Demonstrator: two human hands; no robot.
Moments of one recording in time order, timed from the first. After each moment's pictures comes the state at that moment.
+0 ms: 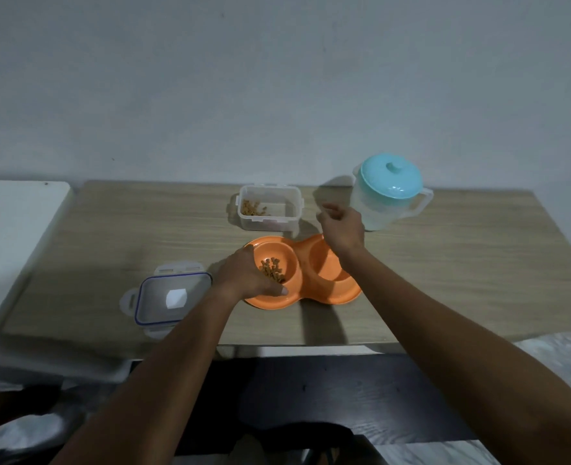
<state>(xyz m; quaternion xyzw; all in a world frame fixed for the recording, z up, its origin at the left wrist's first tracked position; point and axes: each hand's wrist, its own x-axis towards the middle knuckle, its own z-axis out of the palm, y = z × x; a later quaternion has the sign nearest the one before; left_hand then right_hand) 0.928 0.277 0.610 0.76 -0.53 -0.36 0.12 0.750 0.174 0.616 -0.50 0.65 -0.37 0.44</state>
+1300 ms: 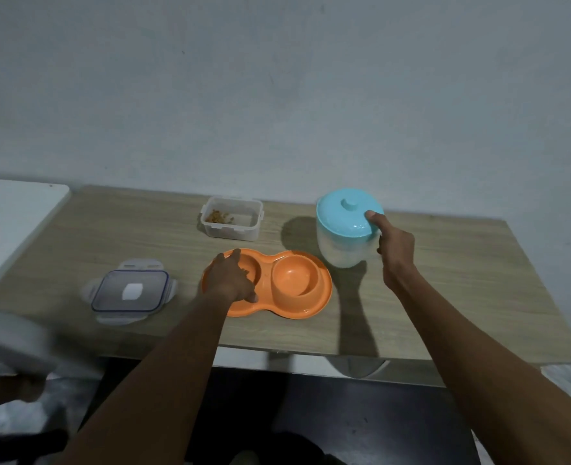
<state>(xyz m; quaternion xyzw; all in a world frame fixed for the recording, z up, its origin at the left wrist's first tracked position) 0.826 0.261 0.606 0.85 -0.45 -0.28 0.07 0.561 0.157 0.666 -0.38 0.62 -0.46 0.52</state>
